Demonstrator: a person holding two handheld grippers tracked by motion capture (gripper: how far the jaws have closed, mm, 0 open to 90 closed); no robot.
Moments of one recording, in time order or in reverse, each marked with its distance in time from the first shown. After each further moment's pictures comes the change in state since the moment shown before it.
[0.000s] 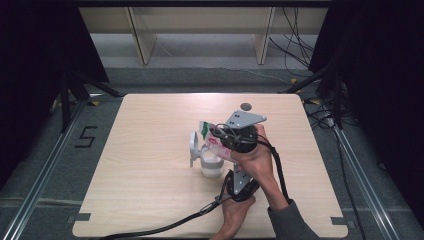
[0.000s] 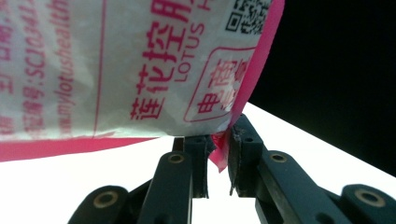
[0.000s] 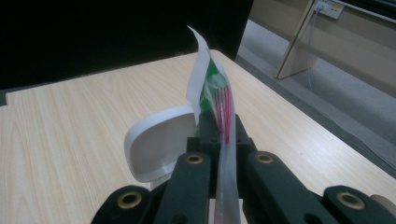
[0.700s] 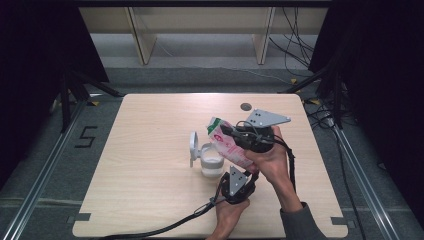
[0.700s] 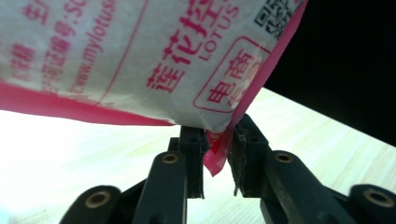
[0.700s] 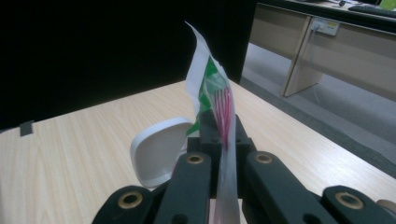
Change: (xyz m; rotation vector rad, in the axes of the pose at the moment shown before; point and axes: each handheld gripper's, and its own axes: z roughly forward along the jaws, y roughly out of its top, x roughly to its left) left arm 0.008 -0.007 -0.011 0.049 -0.002 -0.003; right arm -0.015 -0.011 -0.030 -0.092 0.045 0.108
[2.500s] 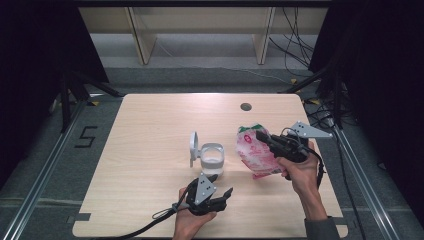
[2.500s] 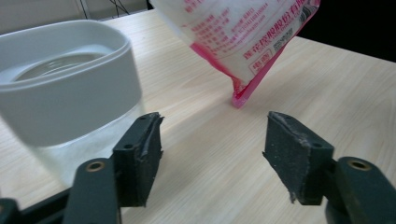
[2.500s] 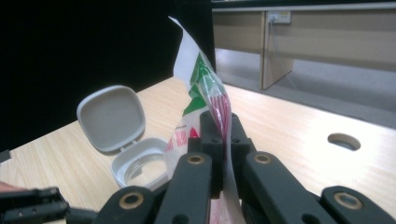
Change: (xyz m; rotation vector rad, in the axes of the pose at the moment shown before) left arm 0.051 0.001 -0.086 0.170 -0.040 0.121; right arm -0.051 -0.072 -0.052 -0.103 -0.080 0.219
